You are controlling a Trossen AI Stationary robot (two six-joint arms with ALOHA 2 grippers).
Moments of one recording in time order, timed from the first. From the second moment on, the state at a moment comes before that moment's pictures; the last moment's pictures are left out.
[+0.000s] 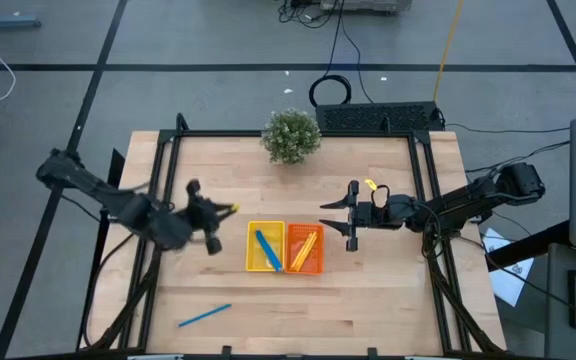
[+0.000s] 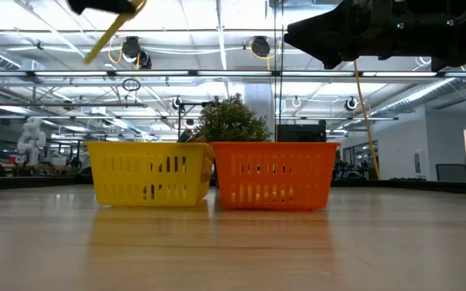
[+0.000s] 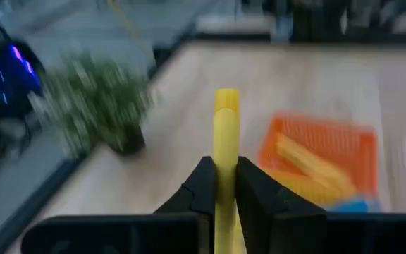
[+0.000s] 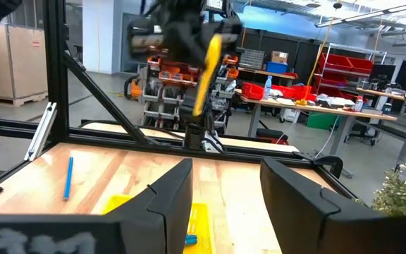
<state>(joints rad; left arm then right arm) -0.49 1.03 0.92 -0.58 -0.82 -0.38 0.13 1.28 0.37 0.99 0.17 -0.14</state>
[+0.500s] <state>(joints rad) -0.12 0.95 0.45 0.49 -0.26 0.03 0.13 1.28 0.37 0.98 0.17 -0.14</state>
